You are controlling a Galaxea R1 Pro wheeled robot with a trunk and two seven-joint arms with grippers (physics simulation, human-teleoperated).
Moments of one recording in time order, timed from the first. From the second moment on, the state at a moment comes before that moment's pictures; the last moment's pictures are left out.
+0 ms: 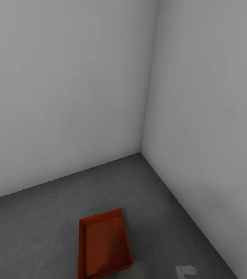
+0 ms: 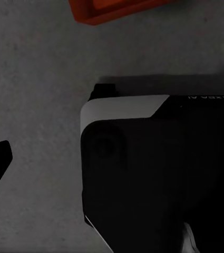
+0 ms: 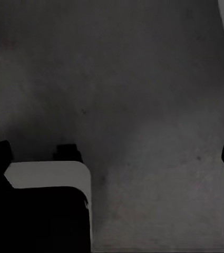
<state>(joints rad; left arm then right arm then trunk) -0.45 -0.08 -0.26 0.00 0.25 0.12 0.16 -0.48 0.04 0.91 0.01 -0.84 -0.07 -0.28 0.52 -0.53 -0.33</state>
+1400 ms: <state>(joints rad) -0.42 -0.06 -0.26 0.00 0.26 0.09 0.16 -0.29 0.04 0.91 0.02 -0.84 -0.11 -0.28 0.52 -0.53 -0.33</state>
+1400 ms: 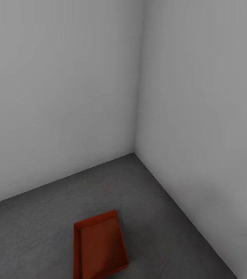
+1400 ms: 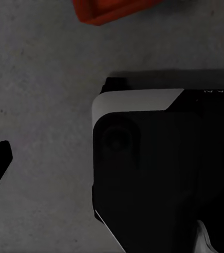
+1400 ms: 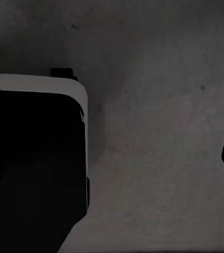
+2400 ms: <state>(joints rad) -0.42 -0.05 -0.26 0.00 0.25 0.09 0.16 -0.29 0.04 0.91 0.02 -0.84 -0.11 -0.28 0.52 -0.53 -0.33</state>
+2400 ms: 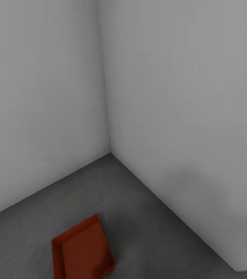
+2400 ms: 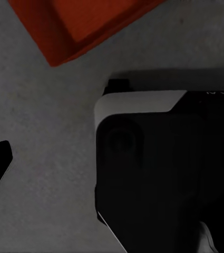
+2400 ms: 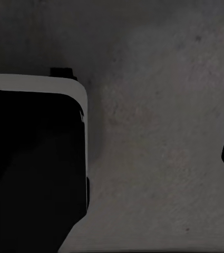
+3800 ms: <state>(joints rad) -0.27 -0.04 -0.26 0.00 0.27 0.09 0.16 -0.29 0.04 0.91 0.02 -0.86 -0.11 -0.27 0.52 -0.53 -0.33</state>
